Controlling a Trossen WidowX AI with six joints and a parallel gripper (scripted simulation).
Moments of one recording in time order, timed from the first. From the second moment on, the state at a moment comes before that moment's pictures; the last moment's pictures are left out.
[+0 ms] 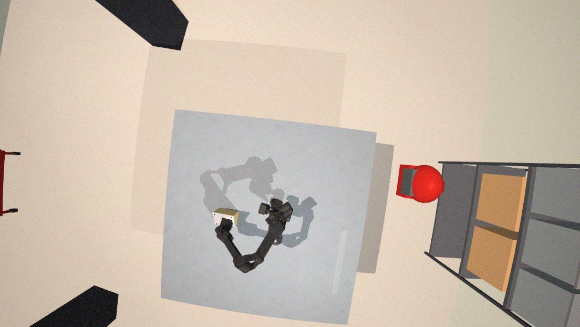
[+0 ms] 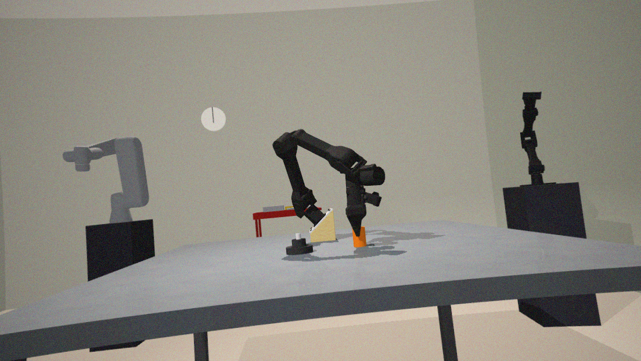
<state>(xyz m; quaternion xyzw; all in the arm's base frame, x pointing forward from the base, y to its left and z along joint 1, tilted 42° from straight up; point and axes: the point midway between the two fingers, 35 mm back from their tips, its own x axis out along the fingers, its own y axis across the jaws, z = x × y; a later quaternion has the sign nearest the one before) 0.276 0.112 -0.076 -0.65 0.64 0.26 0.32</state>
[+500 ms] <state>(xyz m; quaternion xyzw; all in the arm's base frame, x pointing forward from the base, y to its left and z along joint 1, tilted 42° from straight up) 0.280 0.143 -0.043 -0.65 0.63 0.26 0.34</state>
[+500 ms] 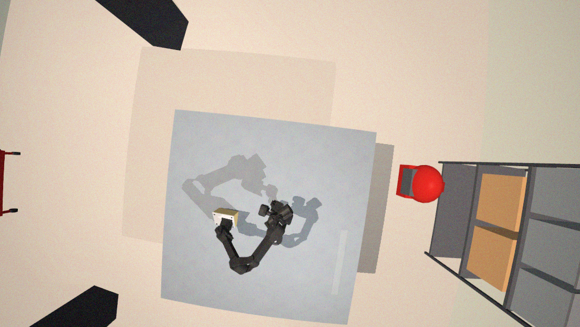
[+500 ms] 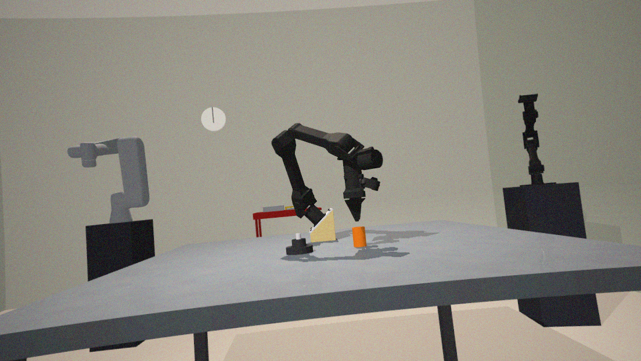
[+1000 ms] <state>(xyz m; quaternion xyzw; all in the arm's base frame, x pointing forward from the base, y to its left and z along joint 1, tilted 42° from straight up) 0.283 0.131 -0.058 -0.65 0.62 0.26 0.35</state>
